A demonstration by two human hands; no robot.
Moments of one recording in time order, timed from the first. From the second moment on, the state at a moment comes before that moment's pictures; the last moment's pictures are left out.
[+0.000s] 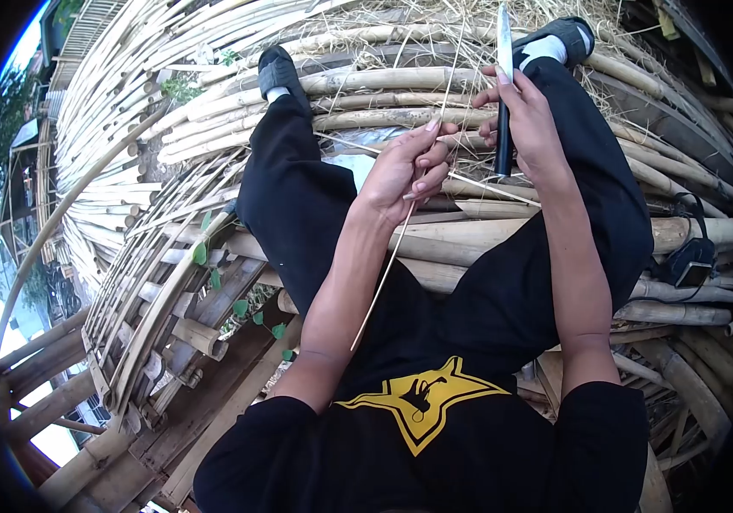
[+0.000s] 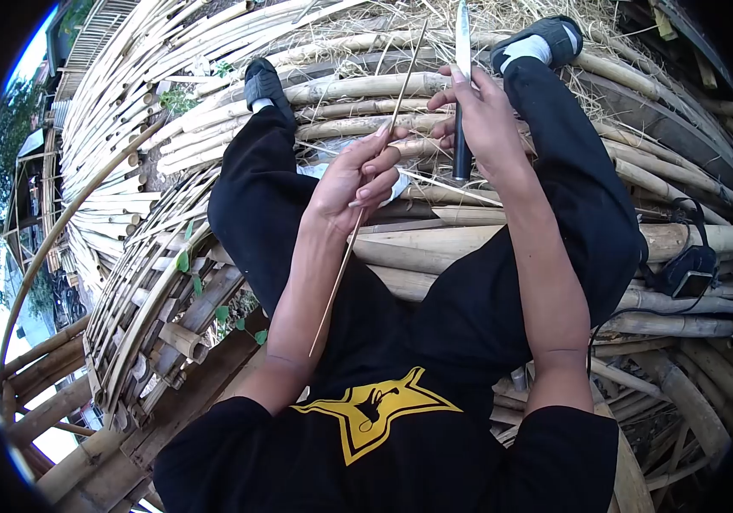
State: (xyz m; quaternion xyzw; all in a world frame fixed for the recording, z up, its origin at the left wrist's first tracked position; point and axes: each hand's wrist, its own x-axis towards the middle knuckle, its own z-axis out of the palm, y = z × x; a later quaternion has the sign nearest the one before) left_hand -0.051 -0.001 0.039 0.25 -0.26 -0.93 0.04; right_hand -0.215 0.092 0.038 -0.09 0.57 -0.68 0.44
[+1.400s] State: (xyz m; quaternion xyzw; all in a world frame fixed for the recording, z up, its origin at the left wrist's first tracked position) left_hand 0.025 -0.026 0.012 0.36 -0.55 -0.75 0.04; right_hand -0.142 0.078 -0.040 -0.57 0.69 -0.30 0.34
